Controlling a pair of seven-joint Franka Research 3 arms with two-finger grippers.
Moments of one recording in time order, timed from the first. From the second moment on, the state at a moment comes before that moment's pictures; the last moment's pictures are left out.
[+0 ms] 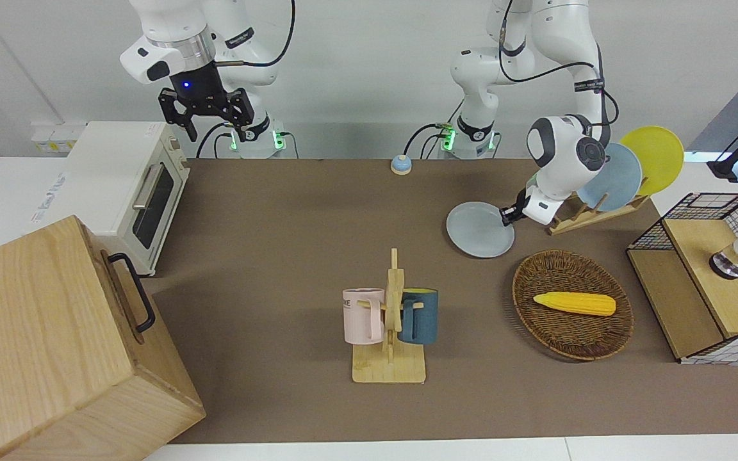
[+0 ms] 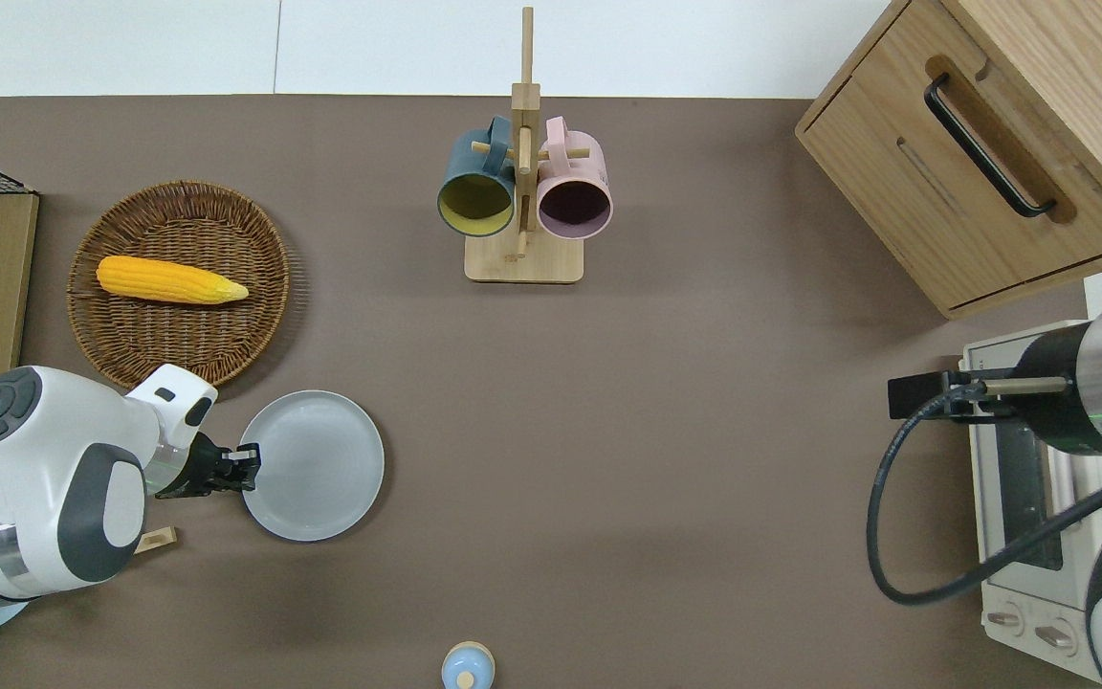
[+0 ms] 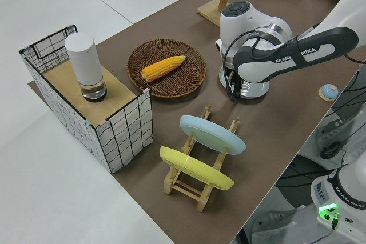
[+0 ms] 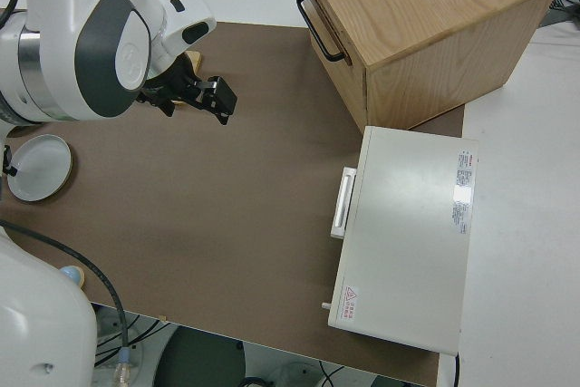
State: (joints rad) left arm 0.03 0.04 -0.02 -2.36 -0.20 2.17 -0.13; right arm -0.25 -0.12 0.37 -1.63 0.05 1.51 0.17
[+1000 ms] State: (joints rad) left arm -0.12 0.04 -0.05 -2.36 -0.32 2.20 -0.24; right arm -0.25 -0.12 0.37 -1.63 0.05 1.51 0.17
